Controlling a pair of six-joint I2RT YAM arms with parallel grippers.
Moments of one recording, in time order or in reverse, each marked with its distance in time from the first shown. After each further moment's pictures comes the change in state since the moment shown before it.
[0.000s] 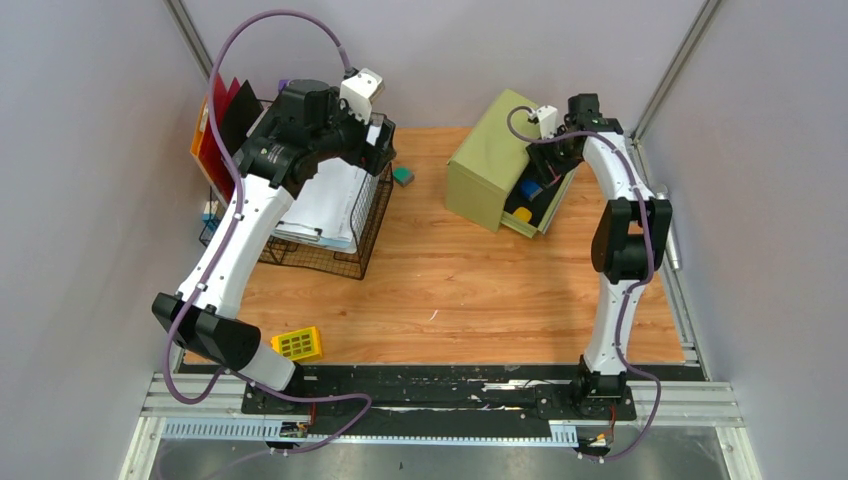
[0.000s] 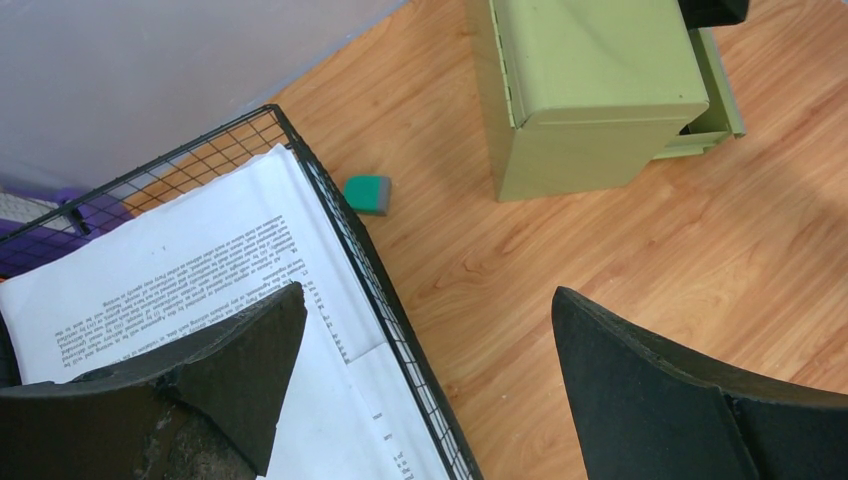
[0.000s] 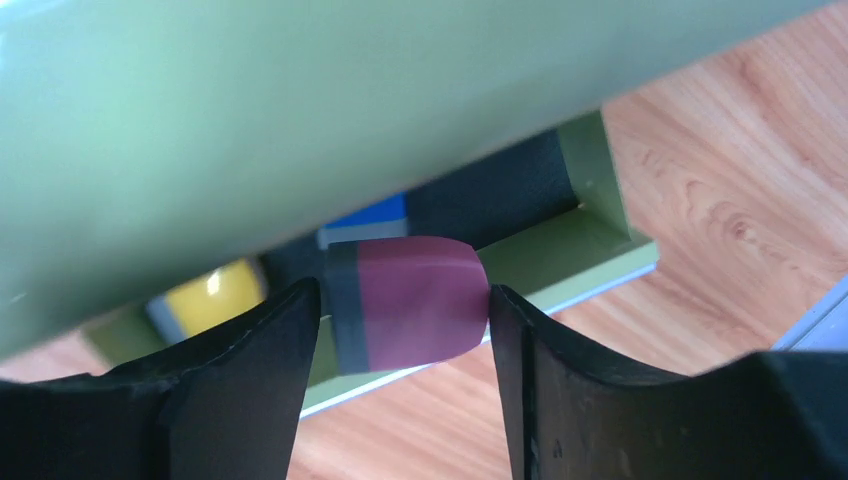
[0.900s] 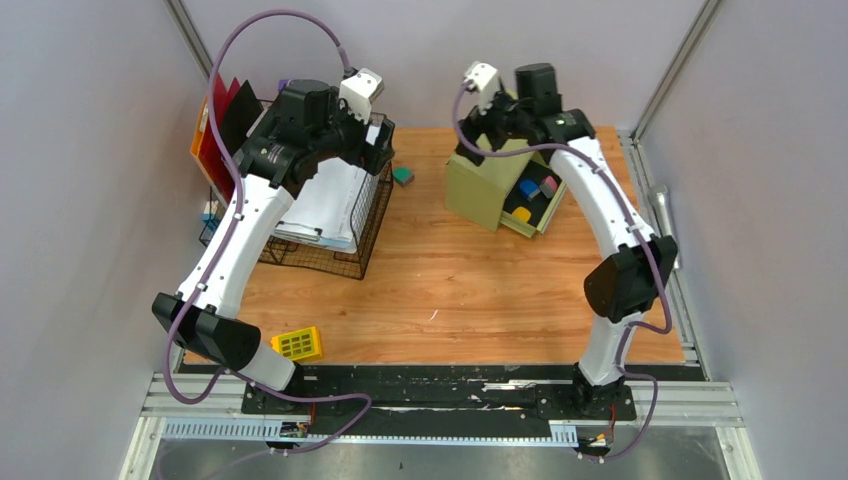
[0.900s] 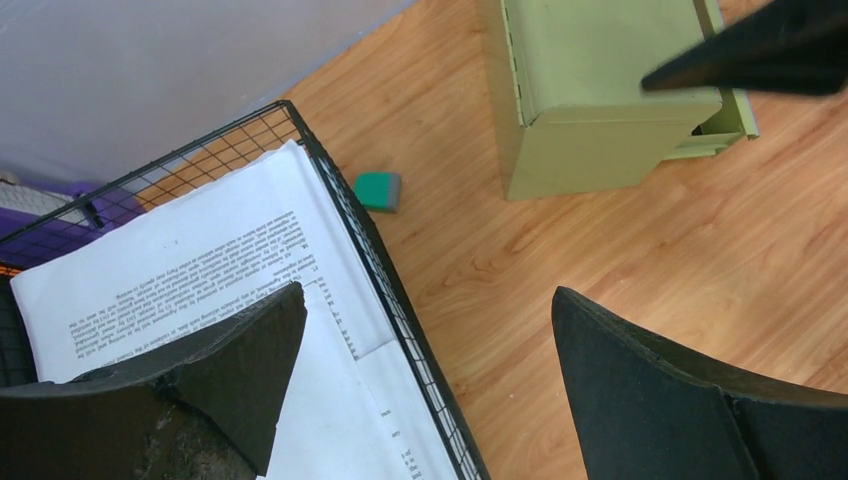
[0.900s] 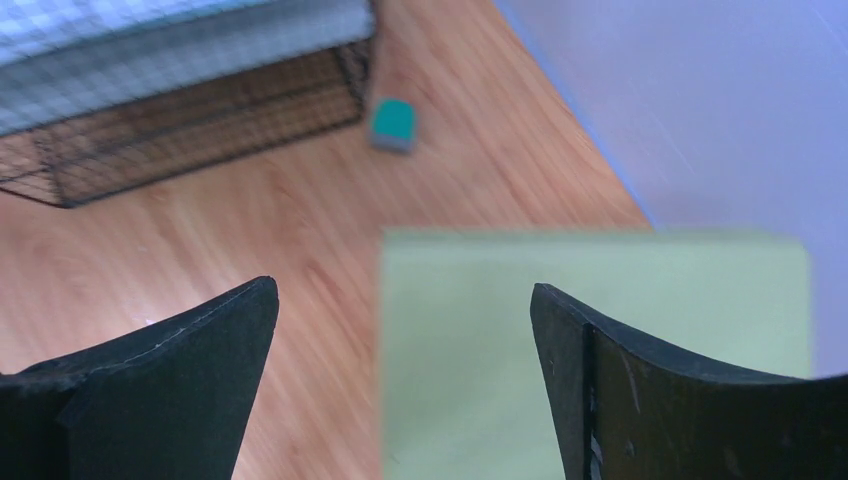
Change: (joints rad) left arm 0.000 0.000 0.000 -0.001 -0.021 0.006; right arm 0.283 -0.260 0.030 0.175 -0.171 0.130
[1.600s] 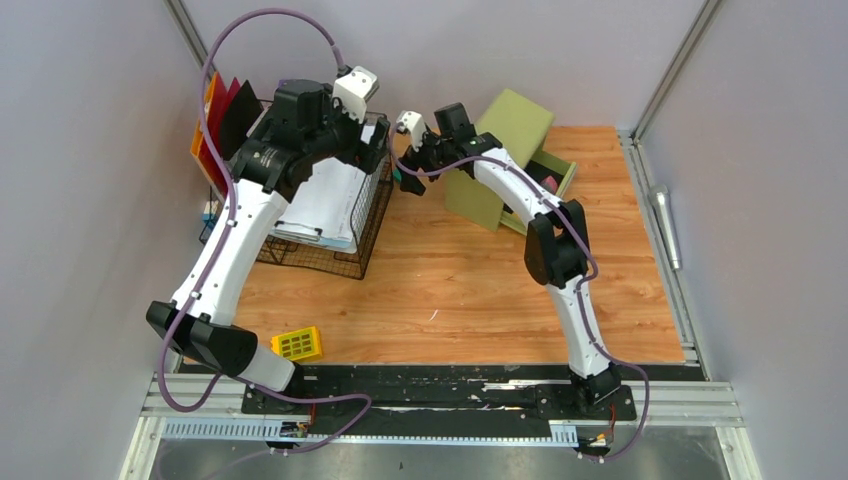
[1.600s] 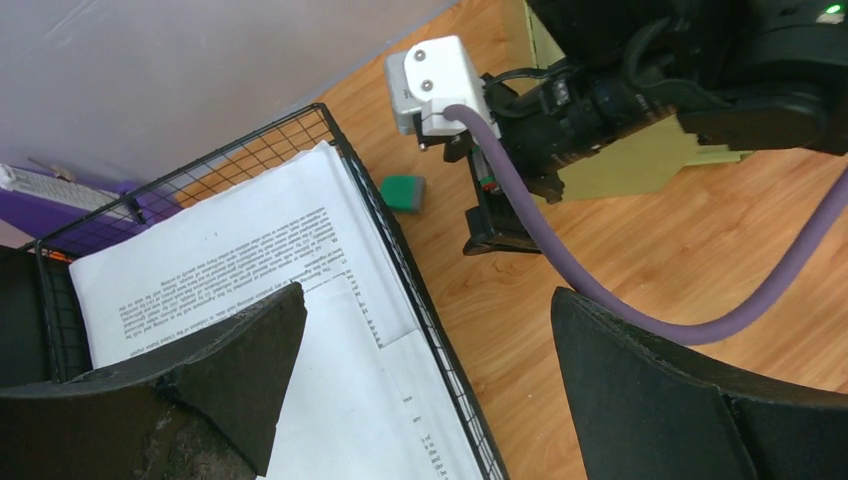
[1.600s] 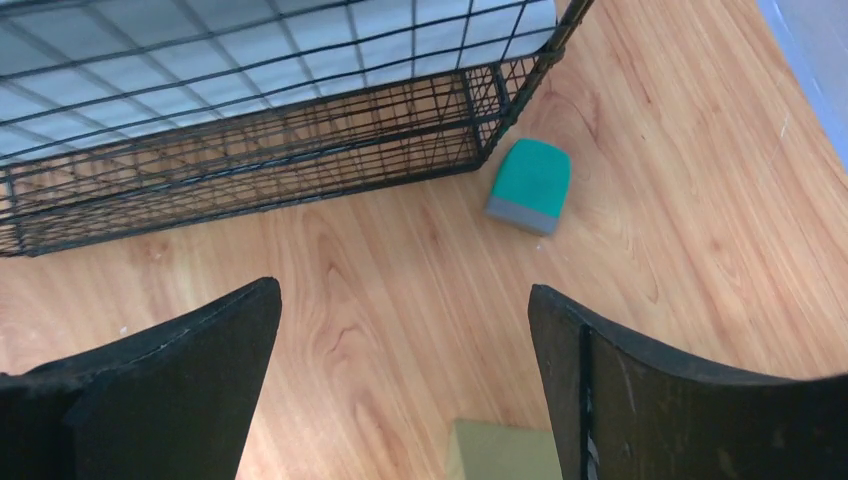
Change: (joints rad) left arm 0.000 -0.031 0.000 -0.003 -0.040 0.022; right arm 0.217 0.460 0.193 0.108 -0.058 0.035
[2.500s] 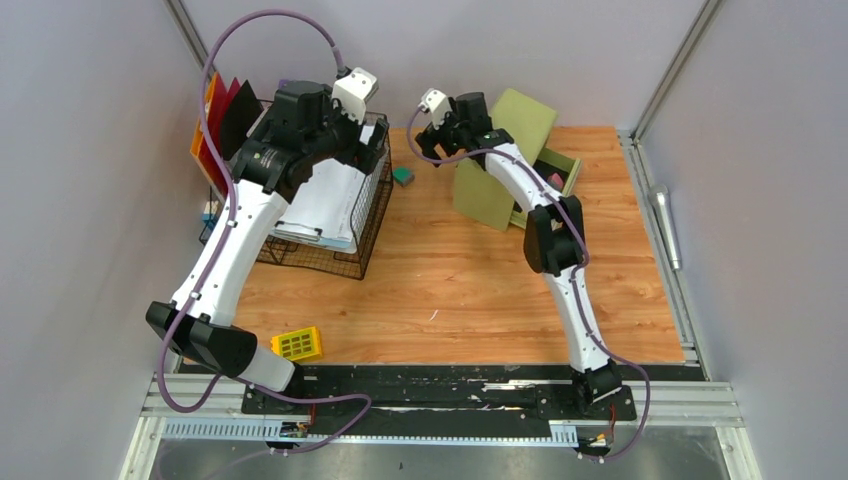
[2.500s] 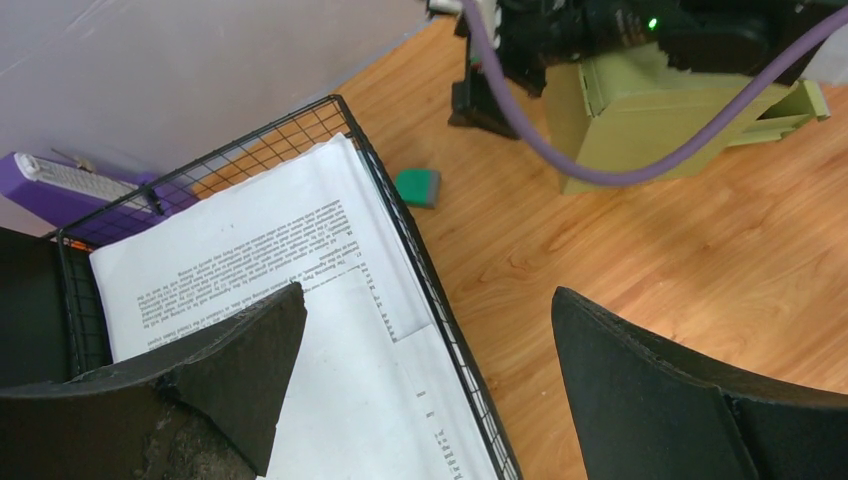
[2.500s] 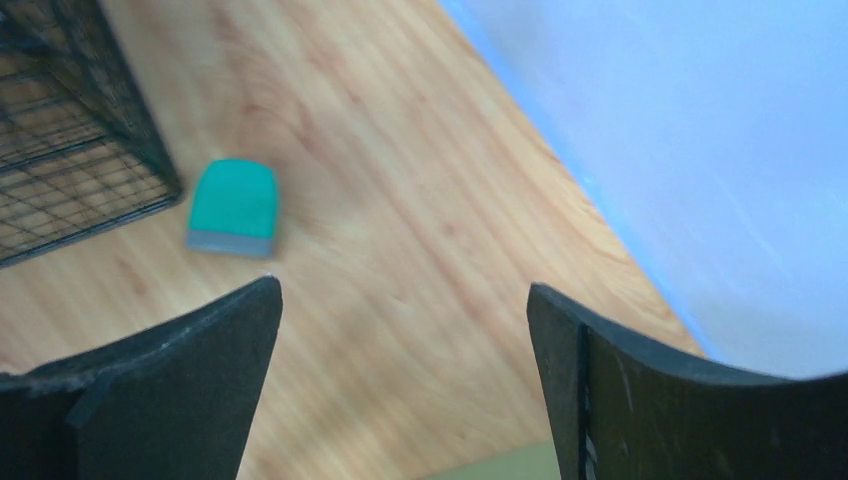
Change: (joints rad) left arm 0.000 -0.005 -0.008 0.000 -0.034 0.017; right arm -0.089 0.222 0.202 0.217 0.198 -0.029
